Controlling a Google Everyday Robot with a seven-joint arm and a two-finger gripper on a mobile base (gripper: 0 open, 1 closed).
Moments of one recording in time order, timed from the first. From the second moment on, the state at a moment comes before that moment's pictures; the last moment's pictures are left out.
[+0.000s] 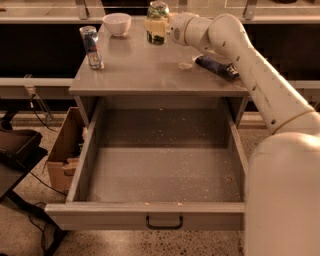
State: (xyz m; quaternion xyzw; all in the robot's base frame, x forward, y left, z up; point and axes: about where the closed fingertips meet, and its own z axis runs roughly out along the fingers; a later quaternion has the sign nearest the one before) arm 0.880 -0.010 0.977 -0.29 0.65 0.25 0.66
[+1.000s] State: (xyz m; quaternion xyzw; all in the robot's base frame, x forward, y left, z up) arm 0.671 -0.028 0.893 -0.34 0.67 0.33 0.57
